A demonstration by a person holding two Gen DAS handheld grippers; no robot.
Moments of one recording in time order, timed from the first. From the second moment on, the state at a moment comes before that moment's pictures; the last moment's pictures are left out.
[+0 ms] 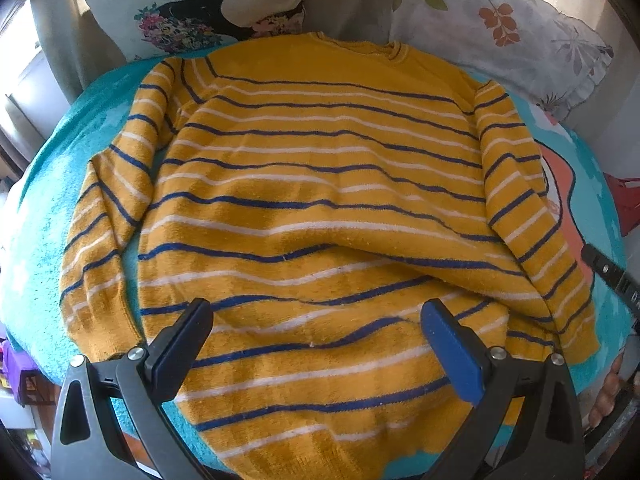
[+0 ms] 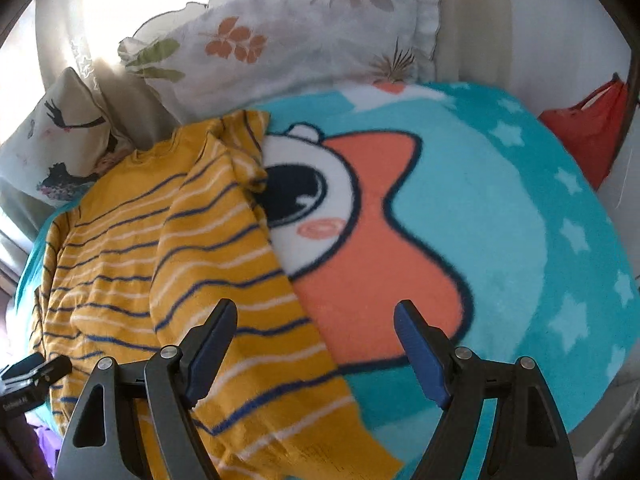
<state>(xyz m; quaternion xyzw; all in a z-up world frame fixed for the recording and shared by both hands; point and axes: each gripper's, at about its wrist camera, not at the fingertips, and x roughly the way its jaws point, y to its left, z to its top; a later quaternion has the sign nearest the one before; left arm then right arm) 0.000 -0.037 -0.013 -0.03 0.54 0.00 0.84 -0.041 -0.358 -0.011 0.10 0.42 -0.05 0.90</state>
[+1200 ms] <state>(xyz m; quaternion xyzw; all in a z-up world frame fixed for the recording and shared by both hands) -0.055 0.067 -0.028 -0.14 0.56 0.04 0.81 -0.087 -0.372 -0.043 0.26 0.46 0.07 0.85</state>
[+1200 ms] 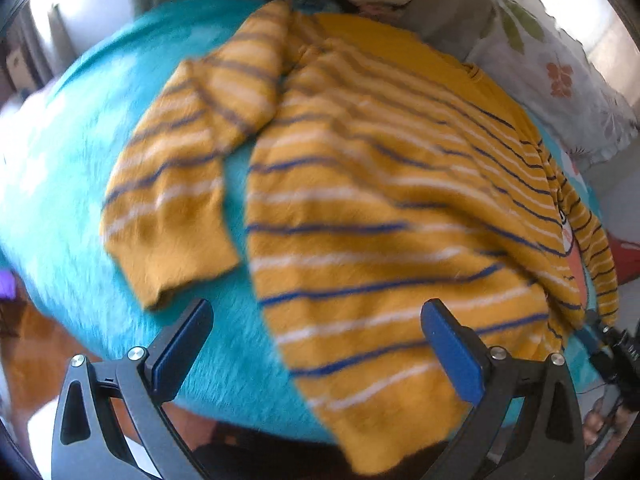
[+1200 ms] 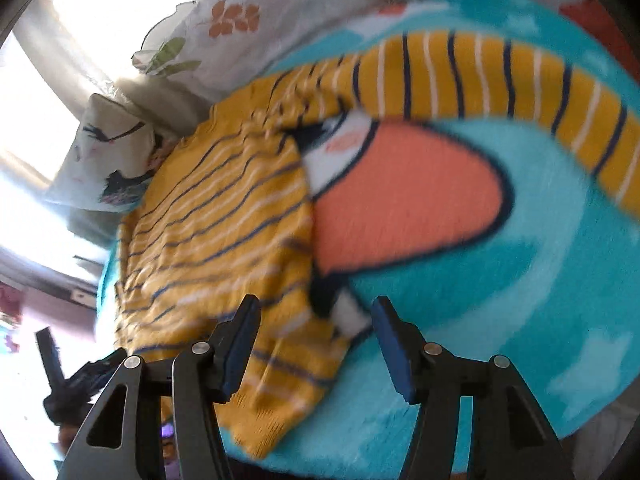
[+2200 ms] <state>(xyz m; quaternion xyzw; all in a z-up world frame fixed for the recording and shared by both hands) -0.111 0.070 -0.009 -0.05 0.60 0.04 0.79 -0.161 -0.316 -0.083 0.12 0.60 0.16 0.78</state>
